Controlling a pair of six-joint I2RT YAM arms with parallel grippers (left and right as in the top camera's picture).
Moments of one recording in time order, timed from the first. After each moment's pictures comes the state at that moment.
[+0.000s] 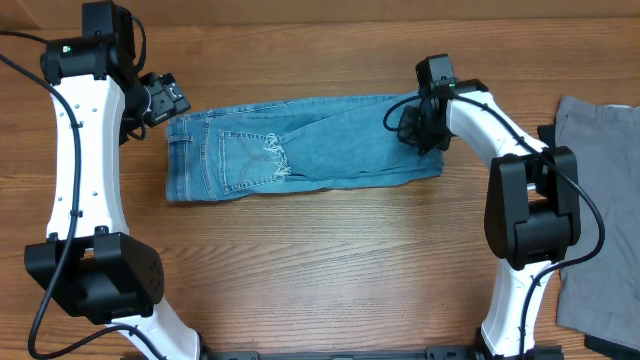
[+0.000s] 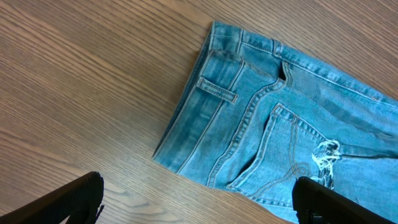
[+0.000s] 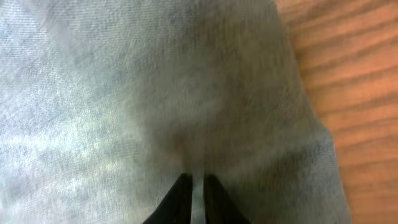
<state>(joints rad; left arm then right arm) 0.13 1.90 1.96 -1.38 -0.08 -0.44 0.17 2.16 1.61 -0.82 -0.08 0.44</state>
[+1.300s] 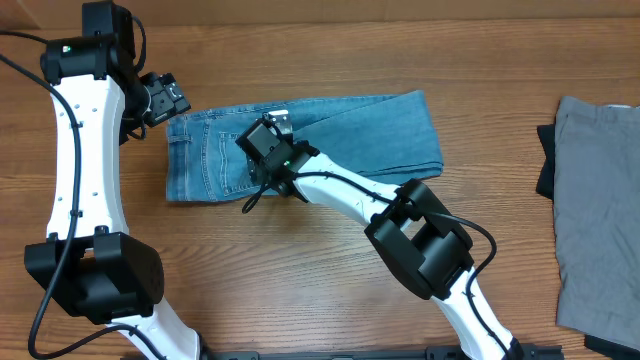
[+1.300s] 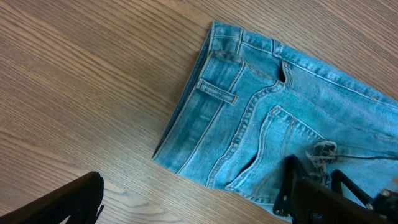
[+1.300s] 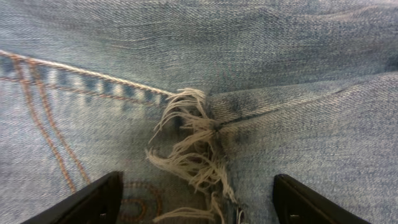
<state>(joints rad) 0.13 1.90 1.96 -1.38 -0.08 -0.44 0.83 2.32 1.71 -0.43 0.28 0.60</state>
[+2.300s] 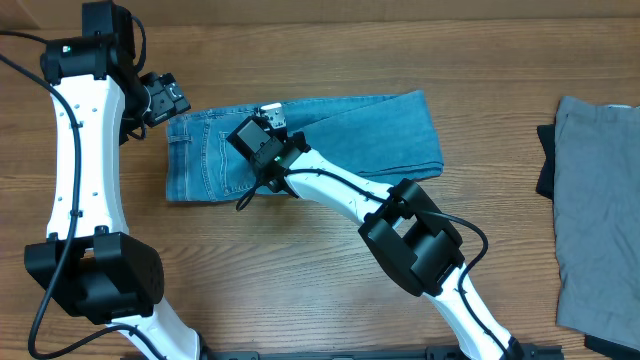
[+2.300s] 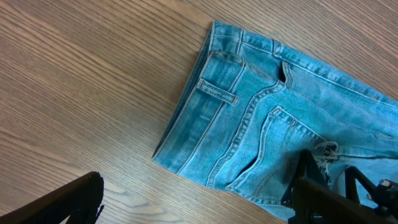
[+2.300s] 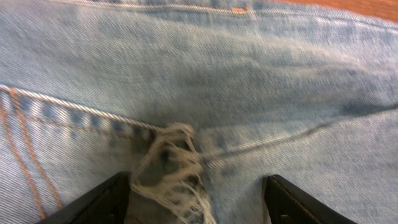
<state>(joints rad) 0.13 1.90 1.96 -1.38 -0.08 -0.44 0.84 2.37 1.82 -0.51 0.41 0.51</state>
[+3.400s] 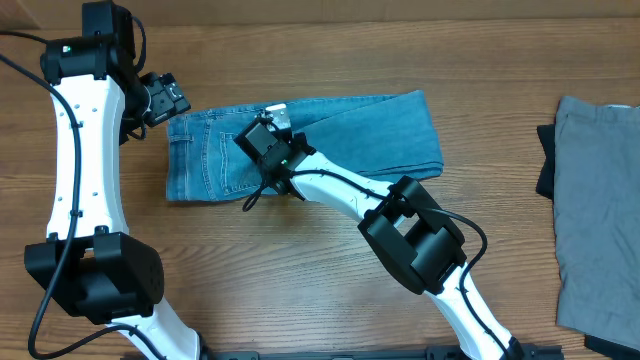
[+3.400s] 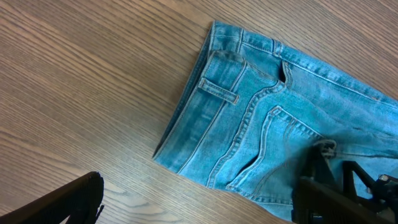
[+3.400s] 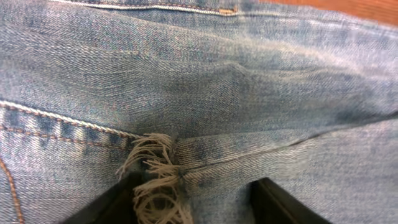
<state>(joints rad) 0.13 1.90 1.96 -1.38 -0.08 -0.44 0.82 2.37 1.75 -0.41 0.44 0.47</state>
